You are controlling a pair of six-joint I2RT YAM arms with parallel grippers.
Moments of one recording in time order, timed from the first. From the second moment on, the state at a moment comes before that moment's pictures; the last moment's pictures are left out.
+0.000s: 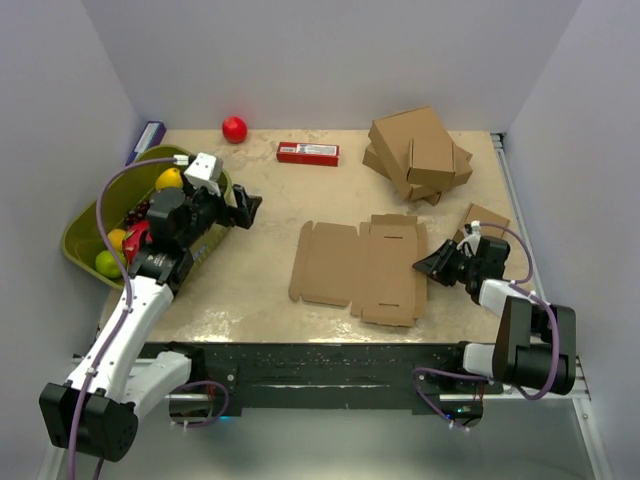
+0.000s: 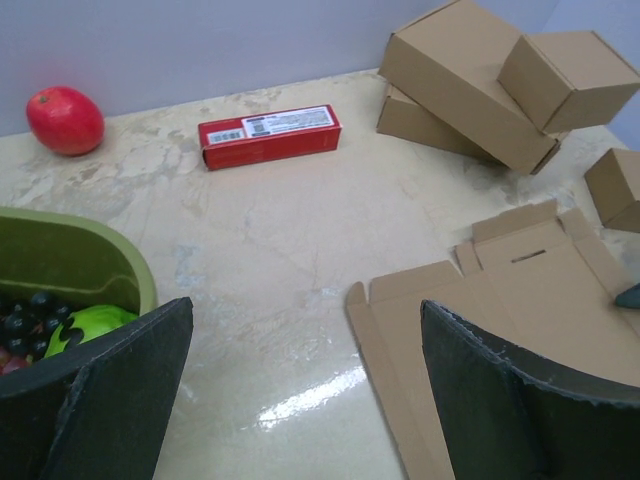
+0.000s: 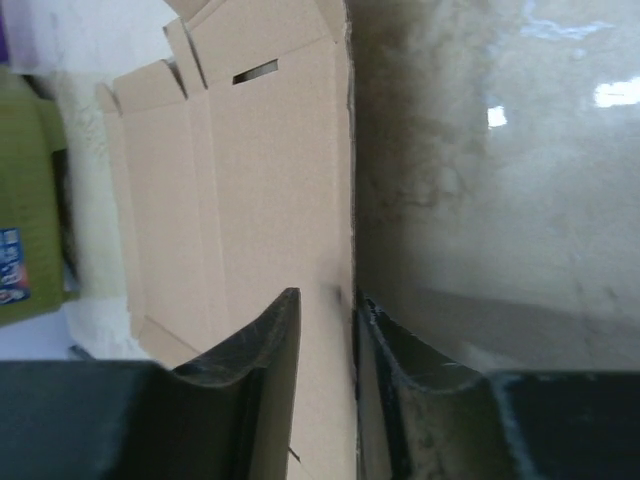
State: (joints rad) left arm -0.21 0.94 0.82 -0.05 0.23 -0.11; right arm -0.23 1.29 0.37 0.13 -0.66 0.50
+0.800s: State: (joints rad) left arm -0.26 1.10 0.82 0.05 0.76 -0.06; right arm 0.25 1.38 0.78 0.06 -0.69 0.34
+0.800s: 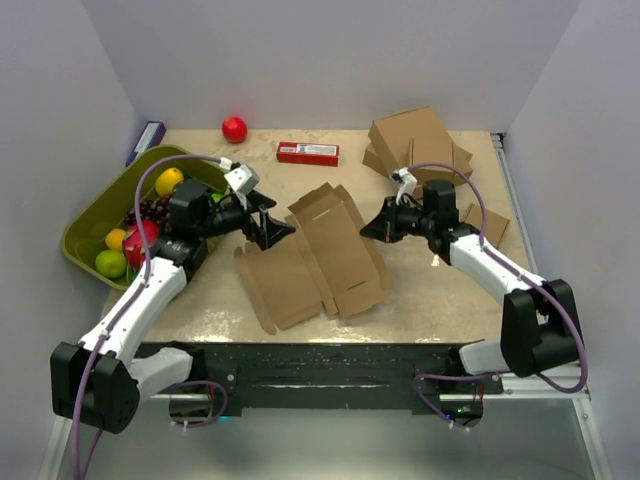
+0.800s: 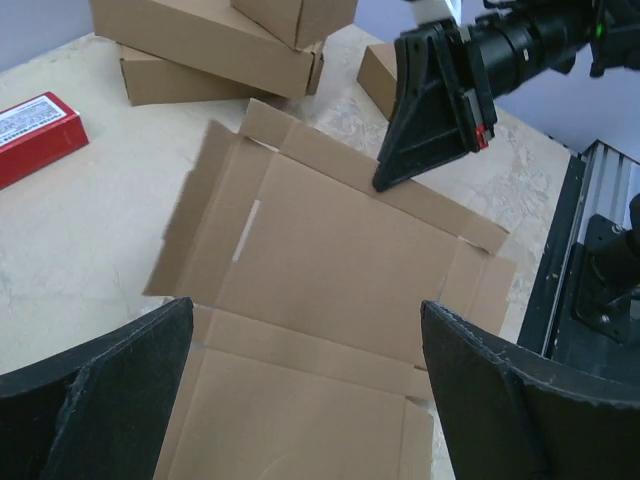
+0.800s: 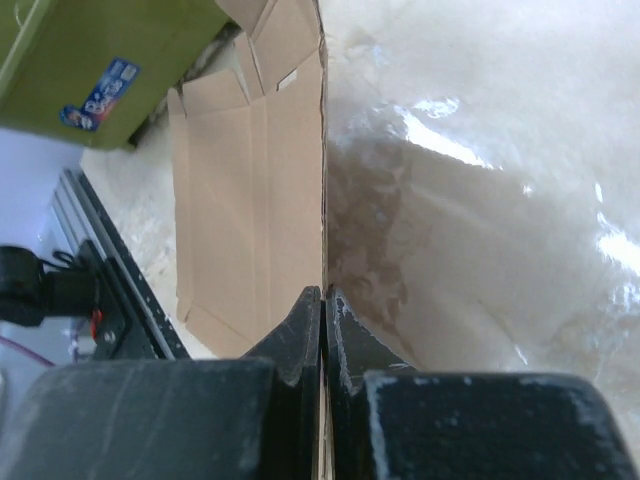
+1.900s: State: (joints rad) left arm -0.26 1.14 0.83 -0.05 0.68 0.08; right arm 0.53 1.34 1.12 -0.43 -0.64 -0.02
